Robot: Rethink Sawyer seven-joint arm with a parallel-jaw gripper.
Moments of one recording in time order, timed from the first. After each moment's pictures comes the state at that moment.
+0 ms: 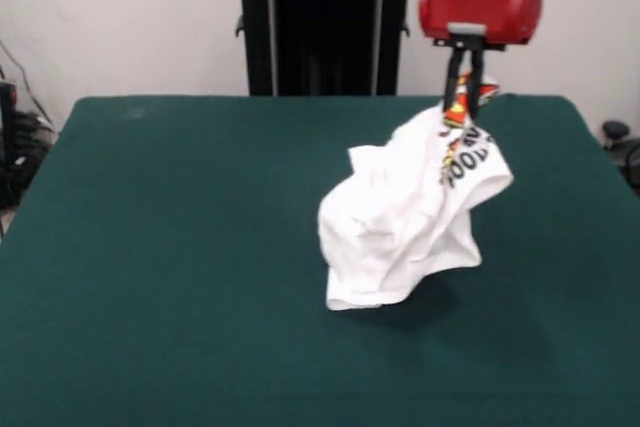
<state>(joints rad) 0.11 -0.80 -0.12 2.01 0.36 -0.07 2.10</state>
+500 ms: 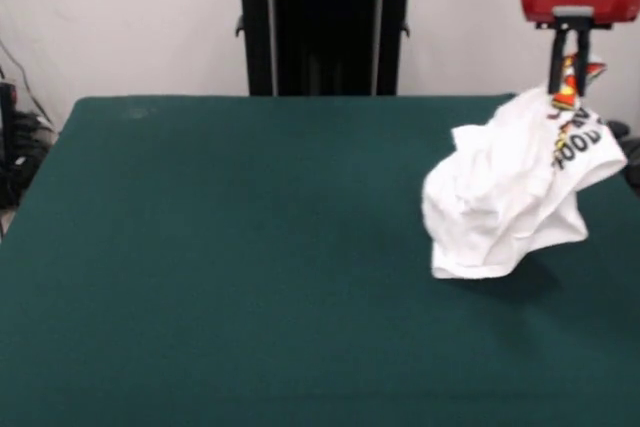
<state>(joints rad) 0.24 -0.82 -0.10 2.01 0.52 0.03 2.11</state>
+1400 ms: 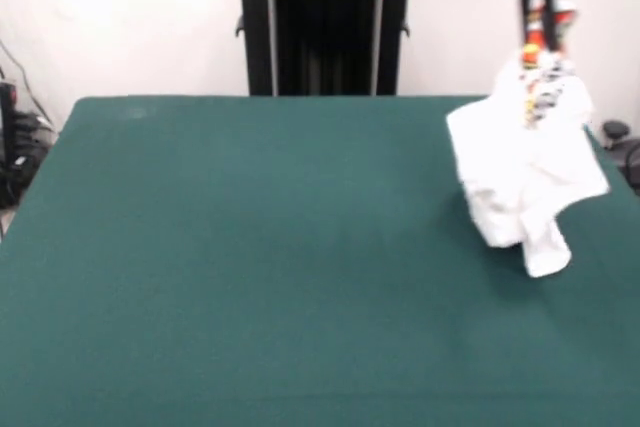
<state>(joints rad) -0.33 -1.04 0.43 2.30 0.42 0.00 2.16</state>
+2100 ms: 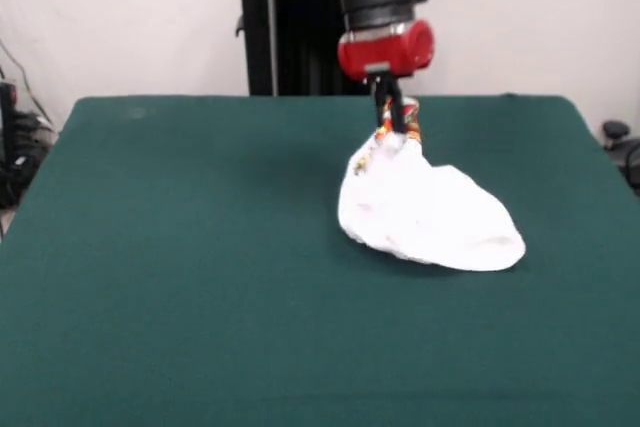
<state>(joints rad) -0.54 -0.59 0.30 2.33 -0.12 -0.48 2.16</state>
